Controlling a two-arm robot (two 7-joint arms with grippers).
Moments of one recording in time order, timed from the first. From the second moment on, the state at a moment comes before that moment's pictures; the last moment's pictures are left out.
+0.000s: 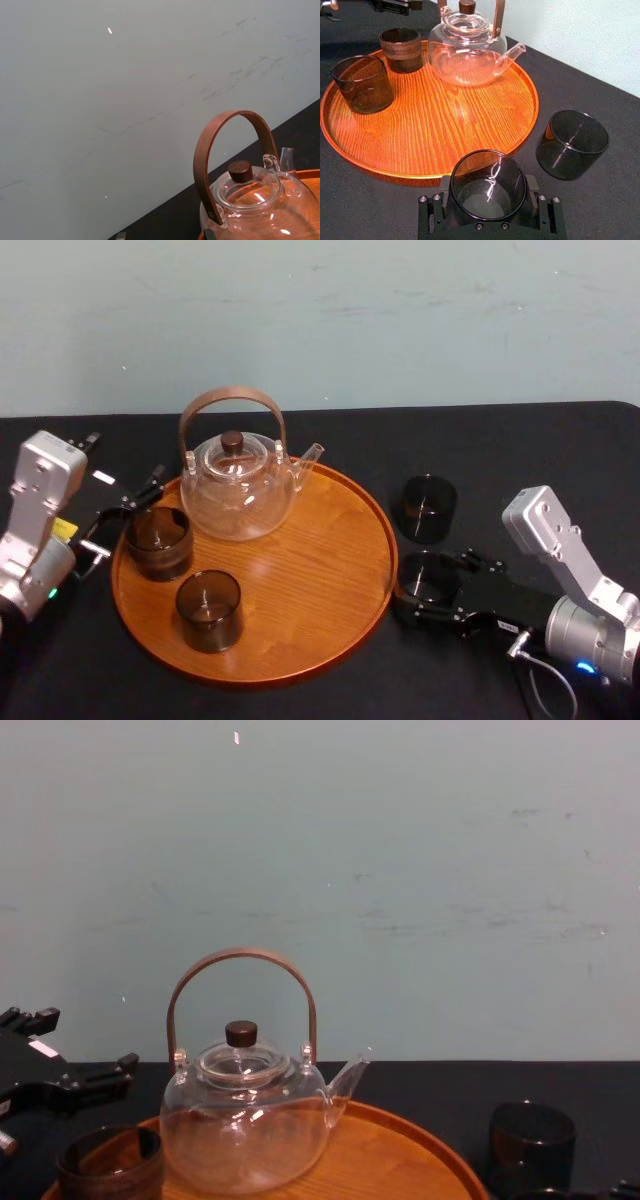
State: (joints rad) left arm -0.20 0.60 0.45 -1.41 -0.25 -0.12 0.03; right arm 0.02 0.59 -0.37 -1.66 0.29 0.23 0.45
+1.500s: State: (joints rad) left arm -0.20 0.60 0.45 -1.41 -0.25 -0.12 0.03; right arm 0.15 0.61 -0.44 -1.70 0.34 0.19 0.53
